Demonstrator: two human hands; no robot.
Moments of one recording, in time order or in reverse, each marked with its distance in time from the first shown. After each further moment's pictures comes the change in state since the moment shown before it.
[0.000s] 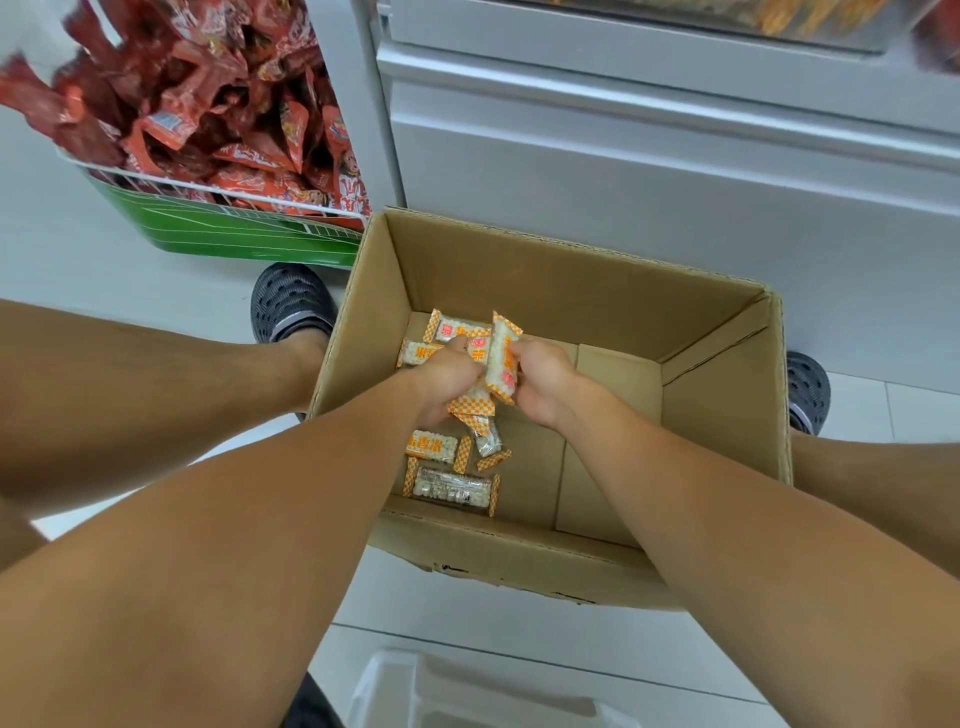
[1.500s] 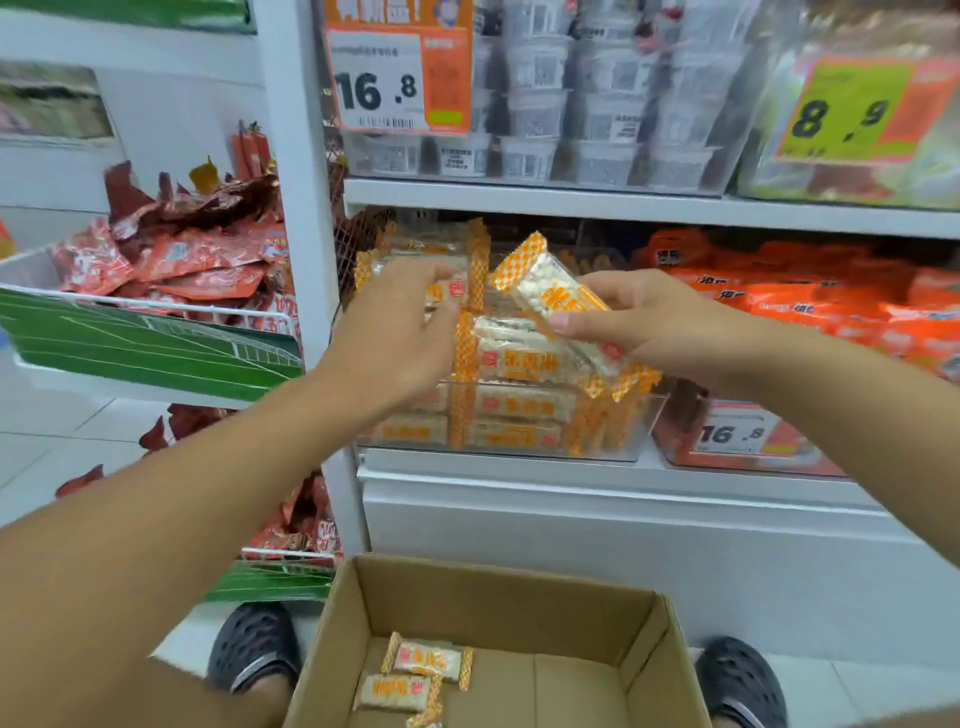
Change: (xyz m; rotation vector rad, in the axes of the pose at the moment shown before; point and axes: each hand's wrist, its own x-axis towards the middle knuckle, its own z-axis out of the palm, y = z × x) left_hand -0.264 0.303 -0.019 0.777 0.640 1.288; right_hand -0.300 -0.317 -0.074 -0.913 -0.031 -1.093
